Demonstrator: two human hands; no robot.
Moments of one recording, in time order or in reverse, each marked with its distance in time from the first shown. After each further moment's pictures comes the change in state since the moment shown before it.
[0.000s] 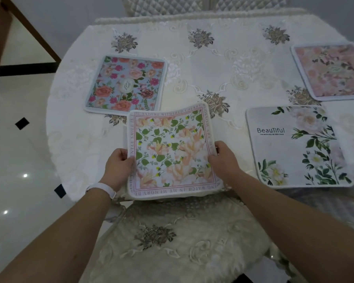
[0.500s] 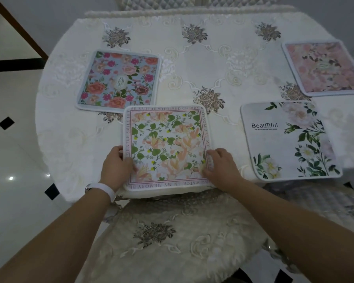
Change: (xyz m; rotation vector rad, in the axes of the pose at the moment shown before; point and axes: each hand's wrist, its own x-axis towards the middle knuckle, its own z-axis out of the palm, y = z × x) left_hand -0.002 -0.004 0.002 0.189 -0.020 0.146; right_hand -0.026 0.026 0.005 -0.516 -0.016 -0.165
